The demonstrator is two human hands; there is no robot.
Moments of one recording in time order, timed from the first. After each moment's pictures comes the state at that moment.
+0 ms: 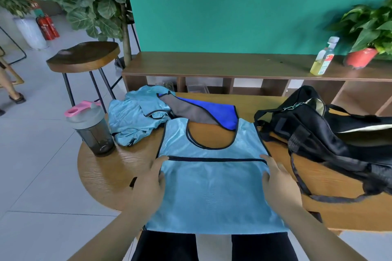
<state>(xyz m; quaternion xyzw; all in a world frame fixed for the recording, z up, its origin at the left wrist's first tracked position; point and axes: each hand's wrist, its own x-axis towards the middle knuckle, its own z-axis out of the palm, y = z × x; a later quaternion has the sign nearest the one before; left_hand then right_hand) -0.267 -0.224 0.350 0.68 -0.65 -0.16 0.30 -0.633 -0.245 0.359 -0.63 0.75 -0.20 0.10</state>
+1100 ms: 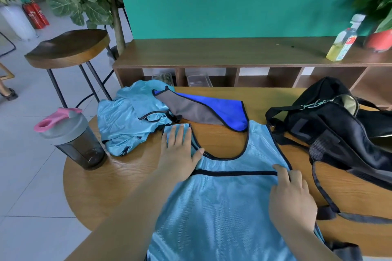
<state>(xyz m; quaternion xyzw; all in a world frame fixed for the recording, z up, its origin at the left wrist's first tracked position) -0.312 -0.378 0.341 0.66 -0.75 -0.04 0.00 -0.605 -0.263 0.327 -0.58 0.80 -0.12 -0.01</state>
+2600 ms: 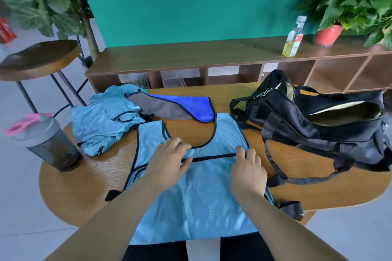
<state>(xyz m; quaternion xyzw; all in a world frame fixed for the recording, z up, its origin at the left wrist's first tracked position) -0.360 -0.318 0.356 0.50 -0.85 0.02 0.17 -0.603 -0.262 0.342 -0.58 0.81 -0.11 0.00</state>
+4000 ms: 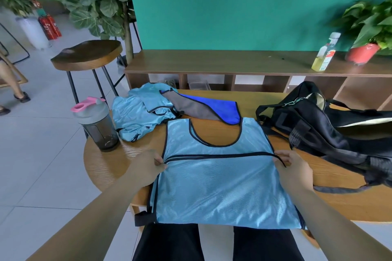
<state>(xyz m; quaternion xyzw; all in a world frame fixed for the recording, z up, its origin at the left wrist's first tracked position) -0.231 -0.267 0.371 0.72 -0.63 -0.24 0.17 -0.666 -0.258 0.362 -0.49 0.74 -0.40 0.24</state>
